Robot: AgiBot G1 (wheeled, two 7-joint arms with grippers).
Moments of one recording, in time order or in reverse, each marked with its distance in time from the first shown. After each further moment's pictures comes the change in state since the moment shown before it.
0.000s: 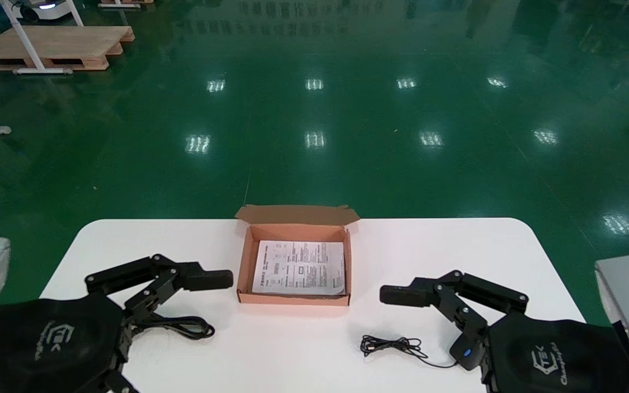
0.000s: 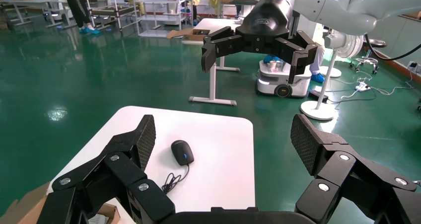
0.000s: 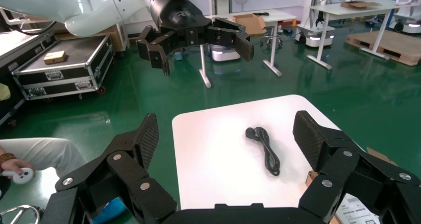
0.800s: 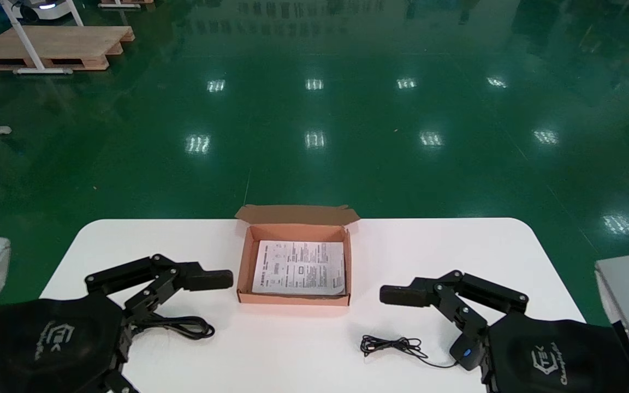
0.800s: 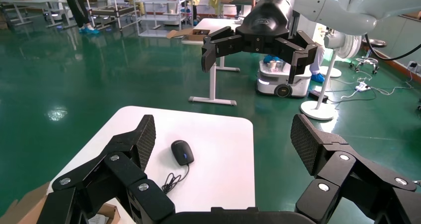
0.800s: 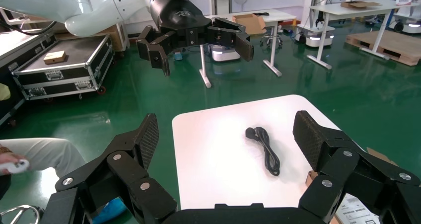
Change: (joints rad) left arm 0.000 0.000 0.000 0.000 0.000 0.000 0.000; right arm 0.000 0.000 0.000 0.000 0.000 0.000 0.000
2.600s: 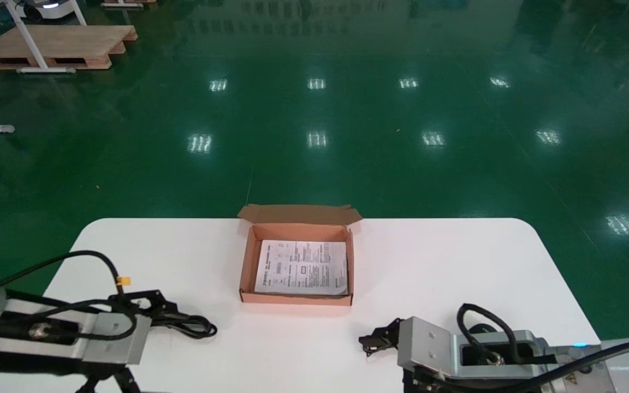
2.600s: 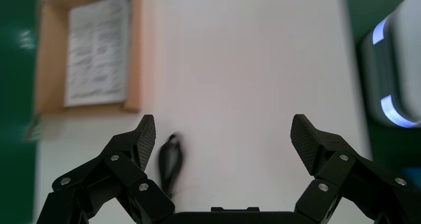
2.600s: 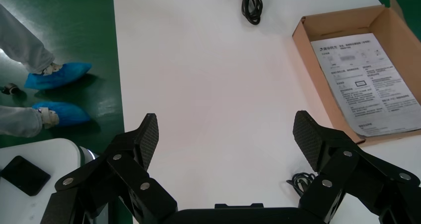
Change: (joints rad) left arm -0.414 0.073 0.471 0.035 0.865 -0.097 0.113; right arm 0.147 -0.160 -0.252 0.026 -0.637 0.169 0.079
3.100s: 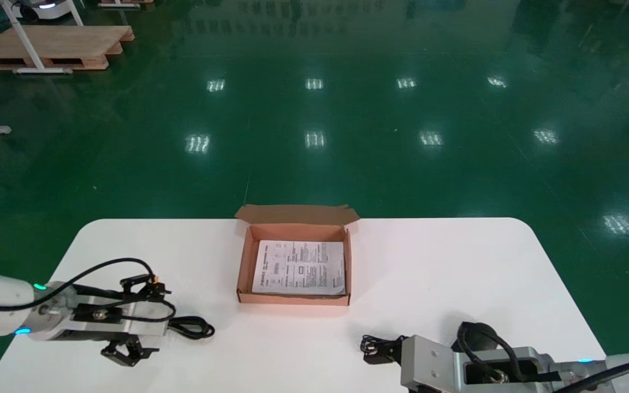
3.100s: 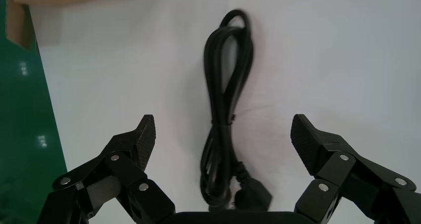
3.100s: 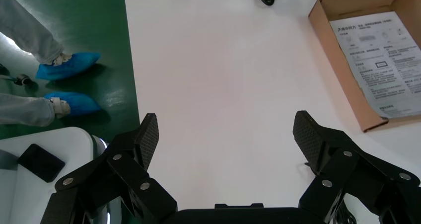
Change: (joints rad) left arm 0.024 0.206 0.080 0.355 0.292 -0.298 0.172; right arm -0.012 0.010 -0.019 0.027 -0.030 -0.004 0.042
